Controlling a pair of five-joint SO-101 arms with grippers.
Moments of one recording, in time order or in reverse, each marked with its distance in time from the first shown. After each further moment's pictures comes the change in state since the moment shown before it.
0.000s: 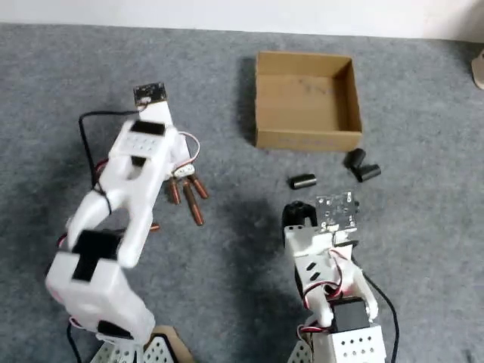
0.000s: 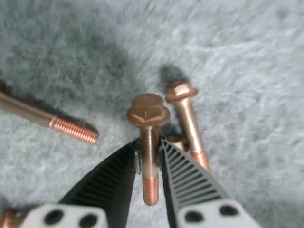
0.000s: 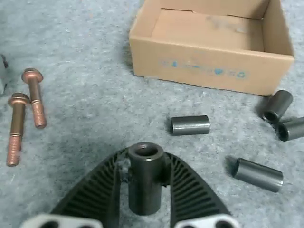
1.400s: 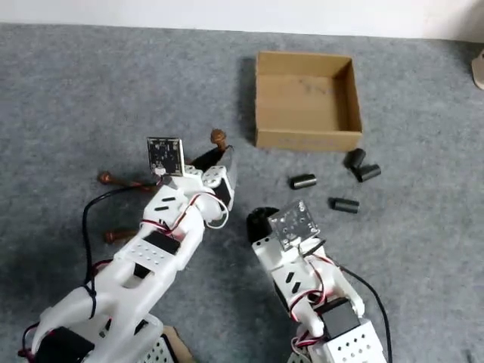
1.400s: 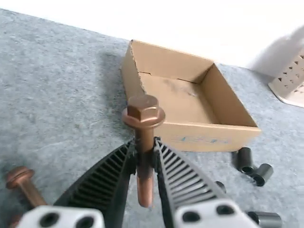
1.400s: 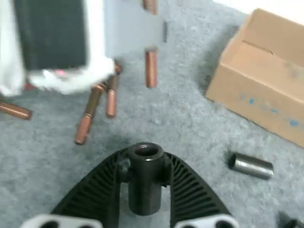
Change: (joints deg) left arm 16.8 -36.7 54.3 -75.8 0.2; right arm -15.7 0.0 0.0 -3.9 7.6
